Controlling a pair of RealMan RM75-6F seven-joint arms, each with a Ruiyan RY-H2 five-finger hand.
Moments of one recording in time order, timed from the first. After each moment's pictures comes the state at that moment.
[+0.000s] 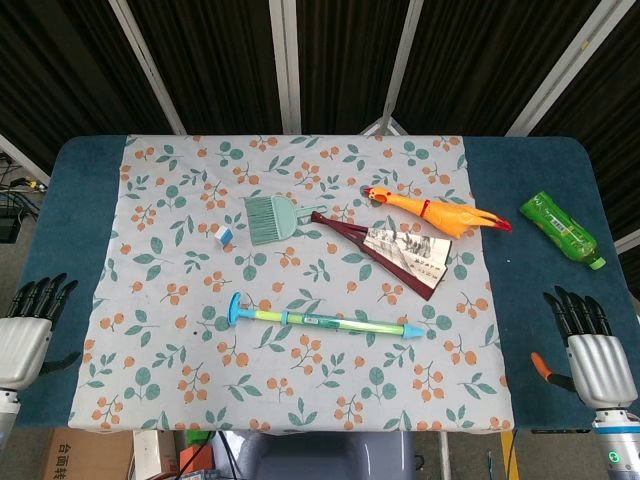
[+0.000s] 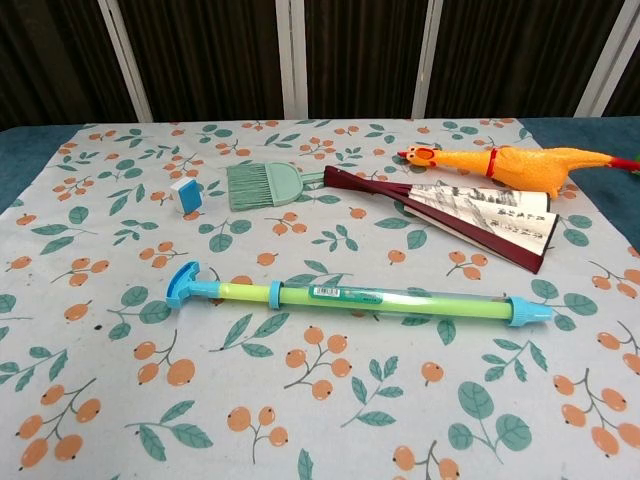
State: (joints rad) left arm -0.13 -1.10 -0.01 -1.65 1.49 1.41 0.17; right arm 0.08 -1.10 0.03 -1.61 -1.53 1.46 -0.01
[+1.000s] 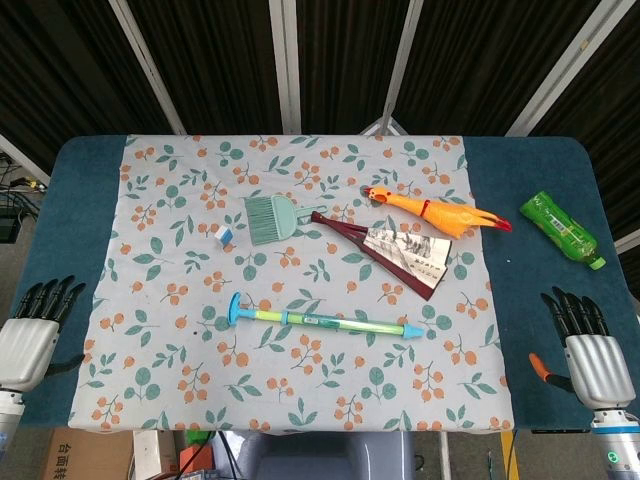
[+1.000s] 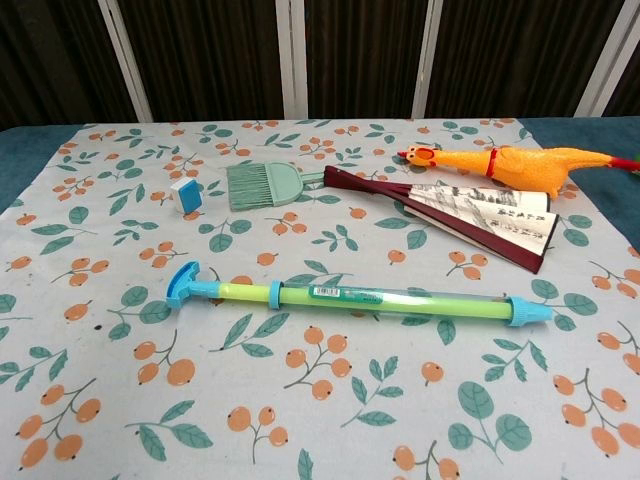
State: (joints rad) left arm -0.14 -1.10 0.00 -1.67 1.51 1.40 0.20; right arm 0.08 -1.10 0.03 -1.61 -1.54 1.45 0.00
